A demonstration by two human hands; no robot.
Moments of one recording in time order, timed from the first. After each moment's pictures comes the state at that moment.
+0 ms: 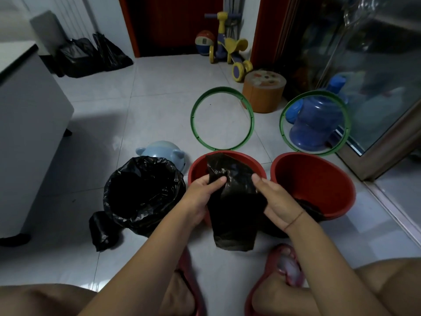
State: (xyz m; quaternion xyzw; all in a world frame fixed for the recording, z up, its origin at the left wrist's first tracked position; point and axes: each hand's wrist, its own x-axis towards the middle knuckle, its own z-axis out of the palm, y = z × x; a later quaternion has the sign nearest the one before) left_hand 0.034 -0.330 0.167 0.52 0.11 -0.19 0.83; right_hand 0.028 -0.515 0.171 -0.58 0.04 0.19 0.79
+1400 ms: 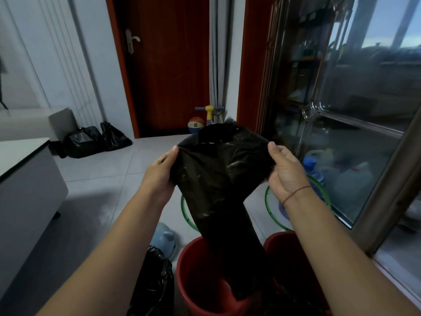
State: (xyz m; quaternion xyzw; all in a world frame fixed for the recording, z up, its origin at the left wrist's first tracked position) left_hand 0.162 -0.287 0.362 0.52 0.01 0.05 0.85; right_hand 0.151 -0.534 0.375 -0.47 -0.05 -0.10 0.88
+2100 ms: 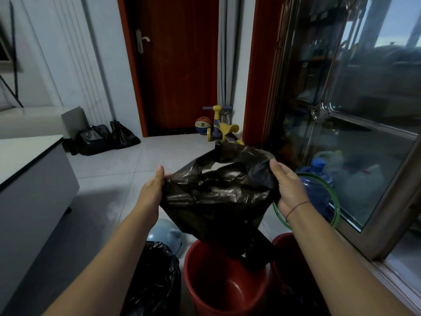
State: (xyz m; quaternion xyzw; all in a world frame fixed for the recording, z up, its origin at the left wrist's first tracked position) left_hand 0.150 -0.247 0.313 0.66 0.11 0.09 0.74; right_hand 0.158 -0.531 0.335 -0.51 0.01 -0.08 0.86
